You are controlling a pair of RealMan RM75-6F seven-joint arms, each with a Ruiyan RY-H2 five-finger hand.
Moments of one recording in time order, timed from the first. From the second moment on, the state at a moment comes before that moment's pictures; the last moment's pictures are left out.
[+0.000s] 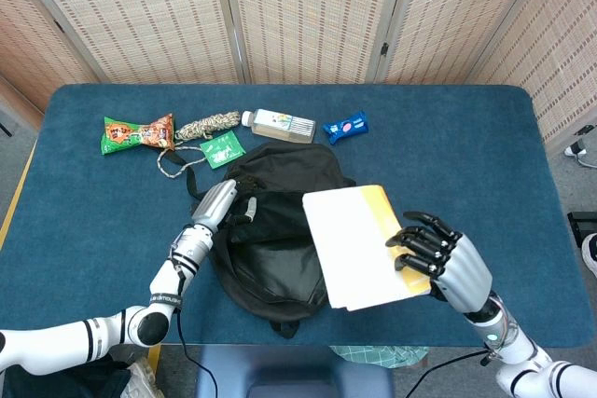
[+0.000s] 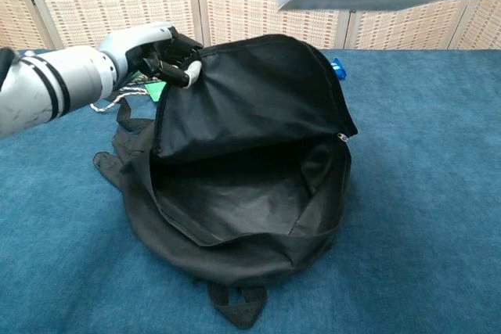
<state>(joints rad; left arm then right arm) -0.82 -1.59 -0.40 -1.52 0.89 0.88 -0.03 0.47 -1.46 0.03 -1.30 -1.99 1.91 0.24</state>
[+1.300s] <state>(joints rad) -0.92 -1.55 -0.44 -1.50 0.62 0.84 0.01 0.67 -1.94 -0.02 -0.76 -2.00 1.56 0.27</state>
